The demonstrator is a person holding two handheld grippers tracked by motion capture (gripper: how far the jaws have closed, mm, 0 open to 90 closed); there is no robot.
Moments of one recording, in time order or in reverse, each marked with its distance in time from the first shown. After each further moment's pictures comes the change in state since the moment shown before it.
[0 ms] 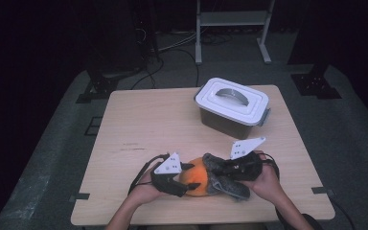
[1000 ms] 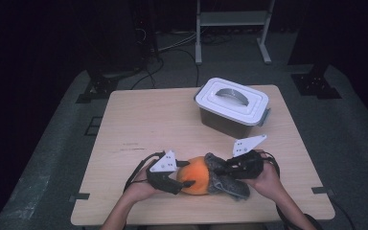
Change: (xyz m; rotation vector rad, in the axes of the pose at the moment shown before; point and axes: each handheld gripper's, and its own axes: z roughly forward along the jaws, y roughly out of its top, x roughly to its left) left arm 0.009 -0.007 -0.008 0.013 0.010 0.029; right arm -0.013 -0.009 0.003 -0.007 0.045 0.045
